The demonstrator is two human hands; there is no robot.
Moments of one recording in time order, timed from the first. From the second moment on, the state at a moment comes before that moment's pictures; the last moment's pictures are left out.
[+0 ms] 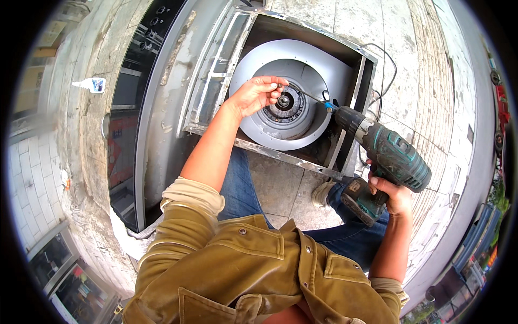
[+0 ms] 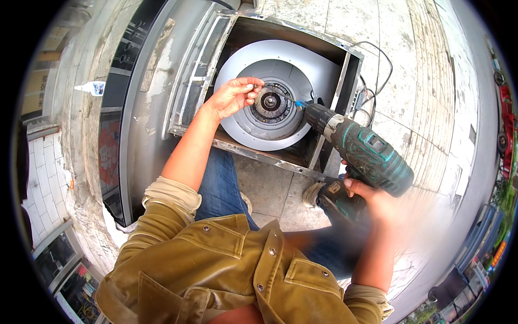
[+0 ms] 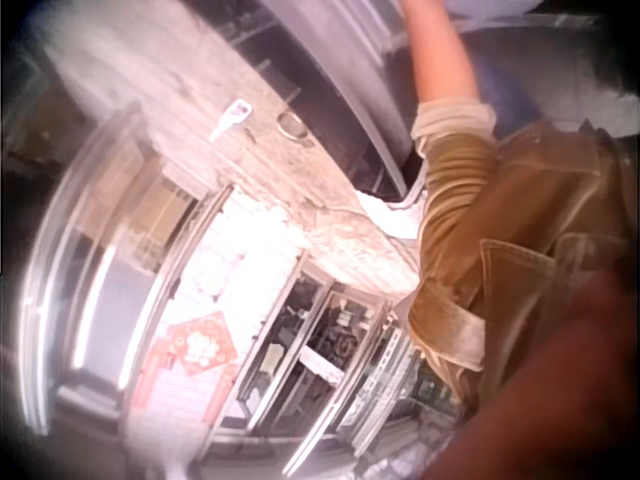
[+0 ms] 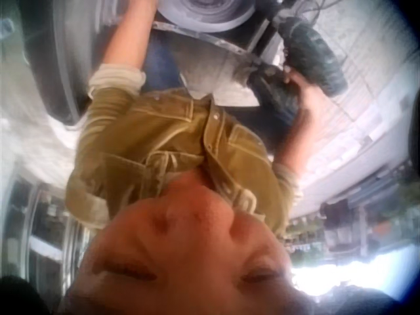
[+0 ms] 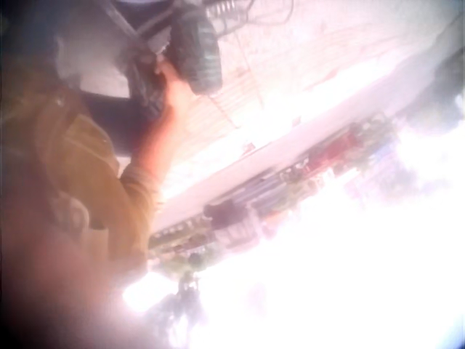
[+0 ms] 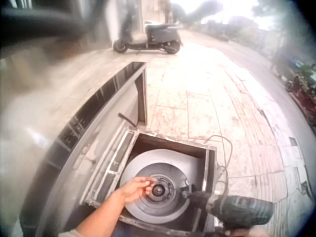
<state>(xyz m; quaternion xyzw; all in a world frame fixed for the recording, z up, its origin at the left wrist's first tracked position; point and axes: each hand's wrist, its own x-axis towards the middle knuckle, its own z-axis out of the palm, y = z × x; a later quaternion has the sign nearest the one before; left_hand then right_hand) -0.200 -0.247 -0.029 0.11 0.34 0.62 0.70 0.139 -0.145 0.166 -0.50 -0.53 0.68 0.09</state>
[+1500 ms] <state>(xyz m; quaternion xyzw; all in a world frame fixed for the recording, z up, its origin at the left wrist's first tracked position) -0.197 -0.254 -0.040 0.42 0.84 0.28 0.18 -0.051 -0.103 0.138 0.05 -0.91 0.08 -0.41</state>
